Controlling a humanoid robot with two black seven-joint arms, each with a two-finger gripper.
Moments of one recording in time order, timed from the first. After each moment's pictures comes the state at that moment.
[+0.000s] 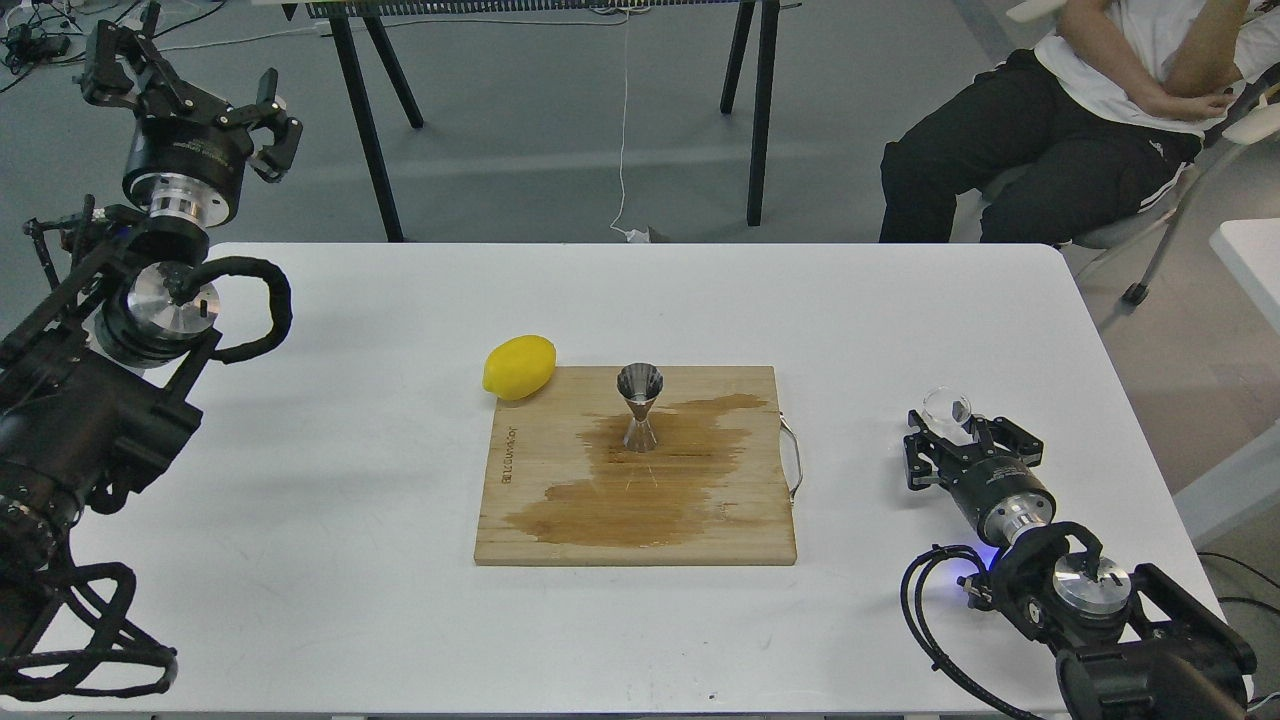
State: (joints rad) left arm -0.88 0.24 -0.89 -0.57 -0.07 -0.24 -0.36; right arm 0.15 -0.16 1.22 0.77 0.47 0.28 -0.07
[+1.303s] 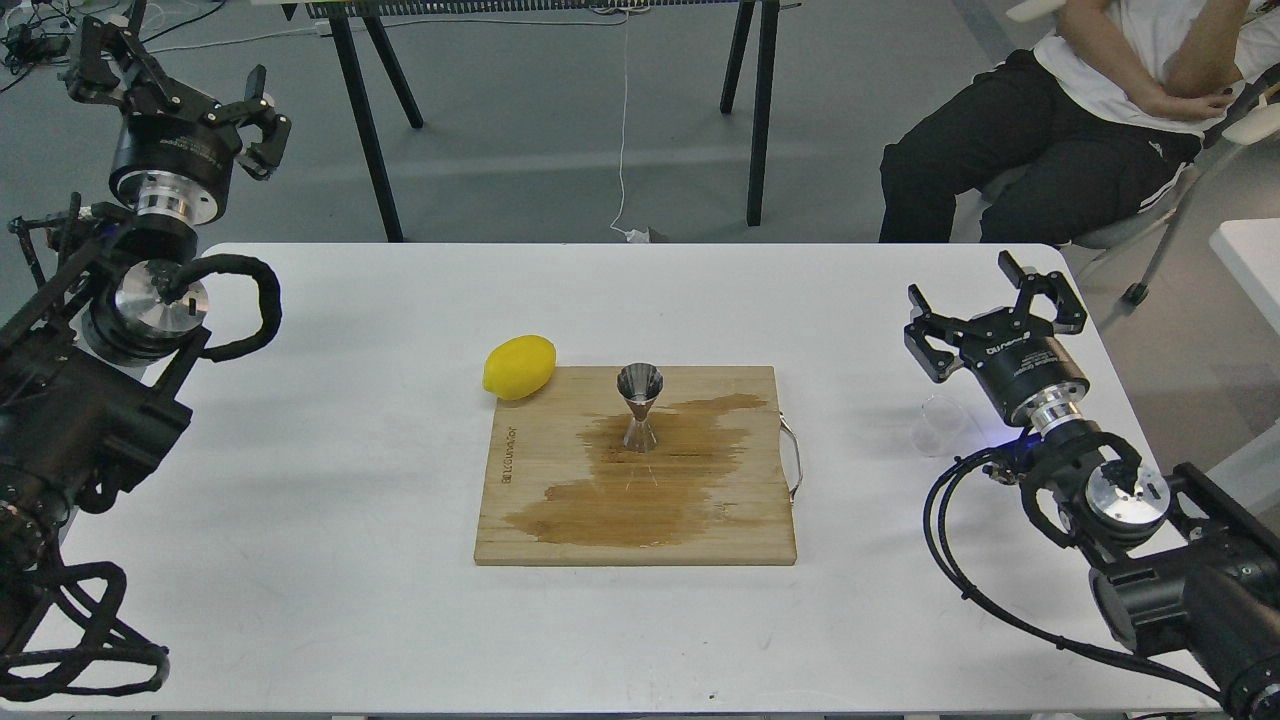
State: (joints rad) left arm -0.88 0.26 -0.90 -0.57 -0.07 -0.24 -0.36; right arm 0.32 -0.31 1.22 0.86 0.34 0.48 -0.06
